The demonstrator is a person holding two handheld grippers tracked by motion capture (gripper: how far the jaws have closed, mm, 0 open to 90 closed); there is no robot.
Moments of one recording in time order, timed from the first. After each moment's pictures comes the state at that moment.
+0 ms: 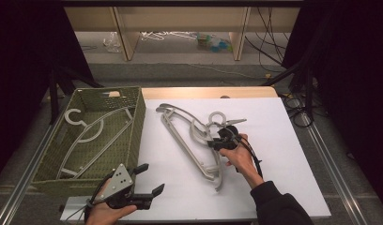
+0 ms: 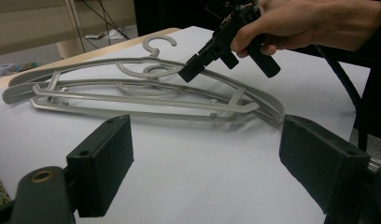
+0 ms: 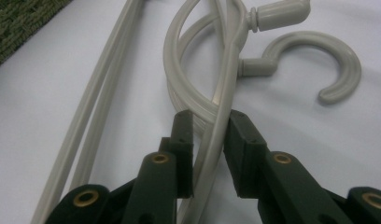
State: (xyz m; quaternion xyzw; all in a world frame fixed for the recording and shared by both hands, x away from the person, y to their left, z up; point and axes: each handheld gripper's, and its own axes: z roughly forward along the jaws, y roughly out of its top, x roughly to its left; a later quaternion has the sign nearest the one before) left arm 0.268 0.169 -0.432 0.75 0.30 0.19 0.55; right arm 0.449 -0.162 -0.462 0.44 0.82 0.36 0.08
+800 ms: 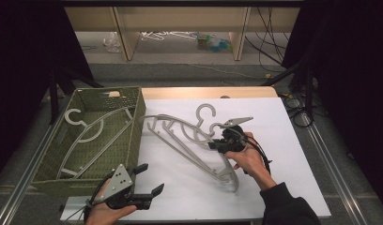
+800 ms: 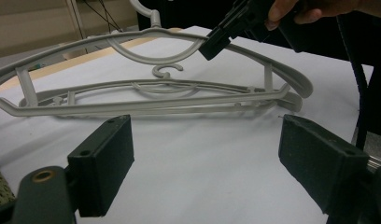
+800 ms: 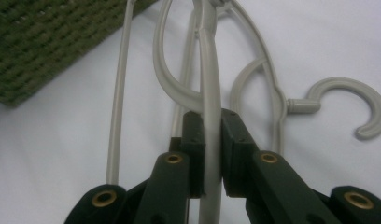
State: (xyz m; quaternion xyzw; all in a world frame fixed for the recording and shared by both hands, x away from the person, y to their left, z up) left arm 0.267 0.170 -0.431 0.75 0.29 0.20 0.55; right arm 0.418 -0.169 -0.416 0.37 0.84 0.39 0.07
